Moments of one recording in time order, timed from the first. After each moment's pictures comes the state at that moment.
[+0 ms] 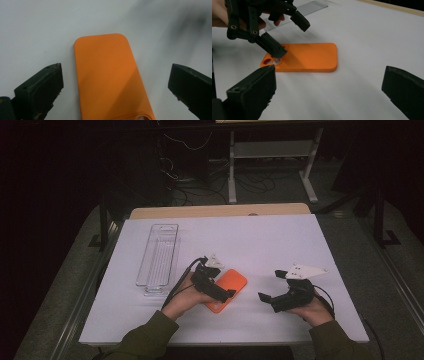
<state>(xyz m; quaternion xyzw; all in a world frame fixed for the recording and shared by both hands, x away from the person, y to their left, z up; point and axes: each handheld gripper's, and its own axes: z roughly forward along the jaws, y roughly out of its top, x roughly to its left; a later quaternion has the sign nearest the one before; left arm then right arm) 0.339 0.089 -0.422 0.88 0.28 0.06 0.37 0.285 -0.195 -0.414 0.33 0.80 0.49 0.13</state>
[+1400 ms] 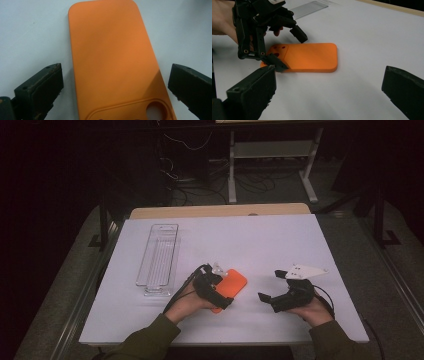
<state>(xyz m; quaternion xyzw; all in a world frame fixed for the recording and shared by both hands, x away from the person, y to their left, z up) 0.335 0.084 -0.444 0.91 0.28 0.07 0.30 0.284 -0.194 -0.414 0.33 0.80 0.49 0.13</state>
